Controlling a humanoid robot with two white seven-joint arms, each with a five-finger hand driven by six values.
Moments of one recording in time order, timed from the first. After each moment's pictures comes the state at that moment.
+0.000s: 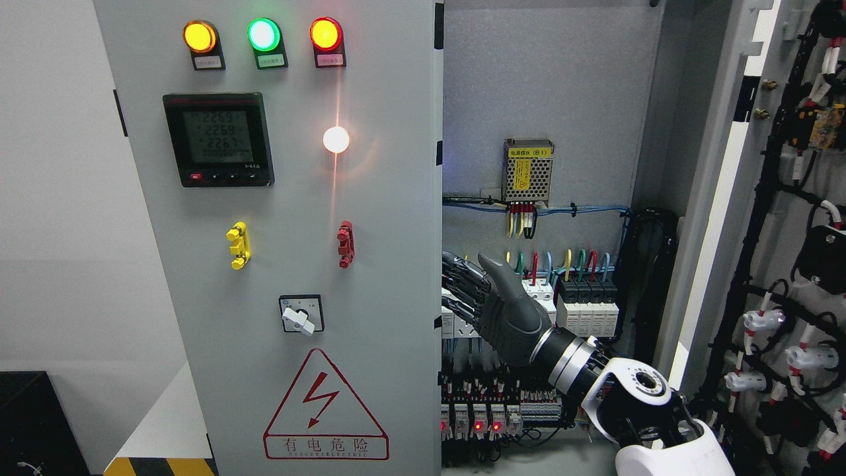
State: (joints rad) left arm 0.00 -0.06 0.00 0.04 0.00 -0.06 0.13; right arm -0.78 -0.09 0.23 -1.39 -0.51 0.33 0.54
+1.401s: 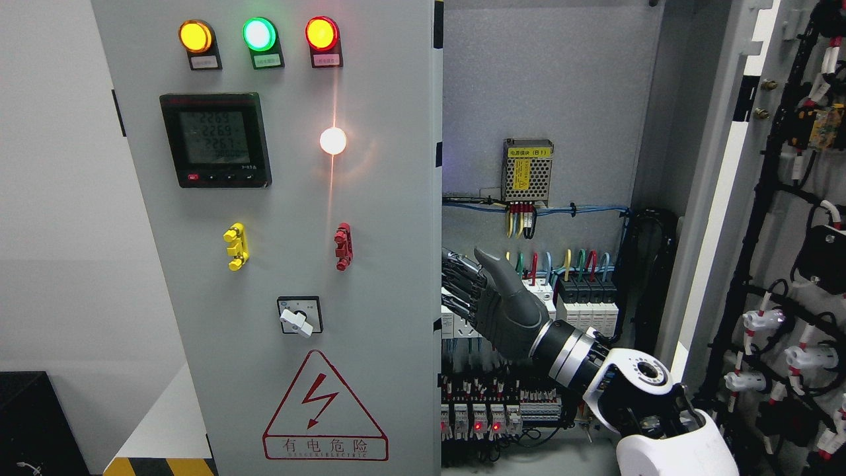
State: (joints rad) left arm 0.00 -0.06 0.00 0.04 0.00 -0.06 0.13; right arm -0.81 -0.09 0.22 -1.39 -0.51 0.34 0.59
